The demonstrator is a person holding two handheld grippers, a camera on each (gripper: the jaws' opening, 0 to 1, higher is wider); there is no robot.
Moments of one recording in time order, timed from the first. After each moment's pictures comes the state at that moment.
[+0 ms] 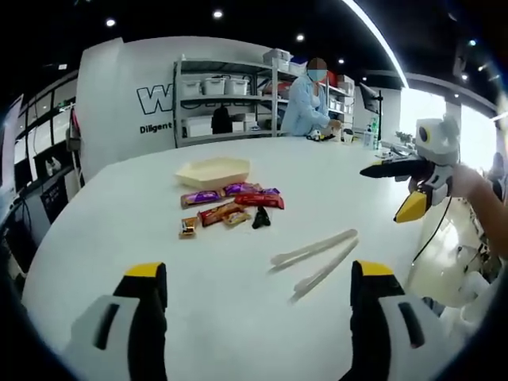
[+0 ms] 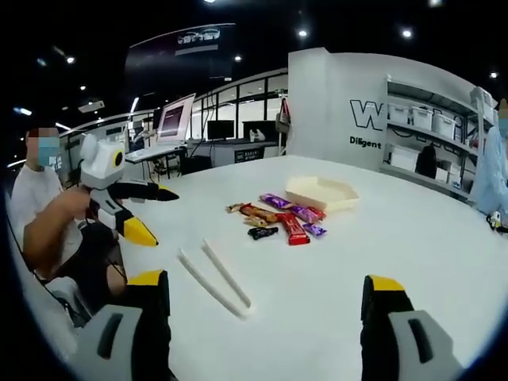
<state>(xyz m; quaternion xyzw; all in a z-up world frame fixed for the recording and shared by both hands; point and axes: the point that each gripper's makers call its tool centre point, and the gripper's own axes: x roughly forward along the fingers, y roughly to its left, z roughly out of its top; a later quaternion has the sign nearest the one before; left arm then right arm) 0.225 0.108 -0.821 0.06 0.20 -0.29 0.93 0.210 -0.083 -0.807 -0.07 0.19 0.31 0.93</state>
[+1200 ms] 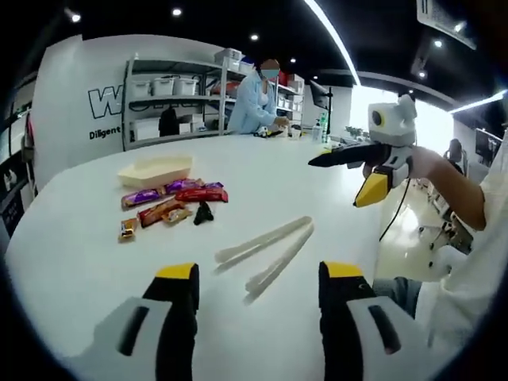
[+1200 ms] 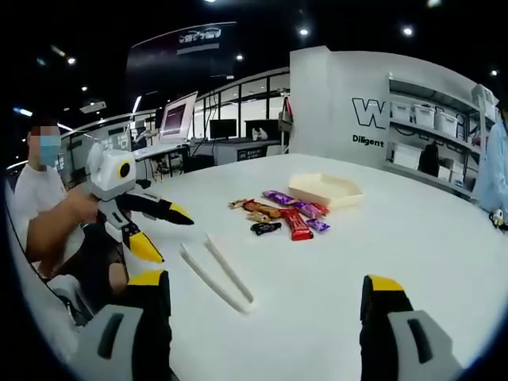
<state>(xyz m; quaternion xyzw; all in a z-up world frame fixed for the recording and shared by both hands) 0.205 0.063 -0.843 0.06 0.19 -0.44 0.88 0.207 -0.081 -0.814 -0.07 0.19 0.32 0.92</state>
